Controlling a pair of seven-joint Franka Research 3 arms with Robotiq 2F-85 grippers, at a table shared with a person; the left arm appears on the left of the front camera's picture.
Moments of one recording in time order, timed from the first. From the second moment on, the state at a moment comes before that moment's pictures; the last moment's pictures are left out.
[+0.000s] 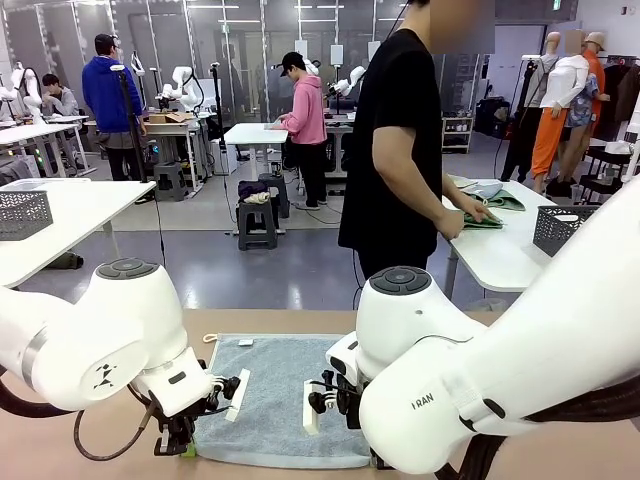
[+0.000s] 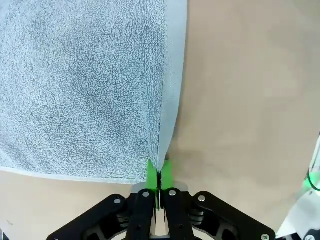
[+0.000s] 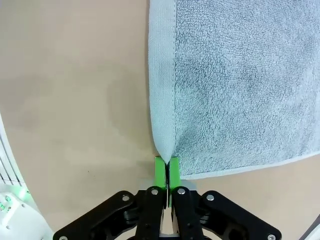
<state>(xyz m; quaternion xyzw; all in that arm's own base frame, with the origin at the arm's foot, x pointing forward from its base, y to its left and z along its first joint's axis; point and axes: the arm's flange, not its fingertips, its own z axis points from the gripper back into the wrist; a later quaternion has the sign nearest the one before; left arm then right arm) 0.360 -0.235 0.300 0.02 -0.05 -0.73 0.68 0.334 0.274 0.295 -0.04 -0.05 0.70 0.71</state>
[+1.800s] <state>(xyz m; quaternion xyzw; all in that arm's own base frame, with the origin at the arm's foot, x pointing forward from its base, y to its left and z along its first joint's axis) 0.395 -0.232 0.392 0.04 -0.08 -0.73 0.68 0.360 0.267 0.395 -0.07 -0.09 0.71 0.69</state>
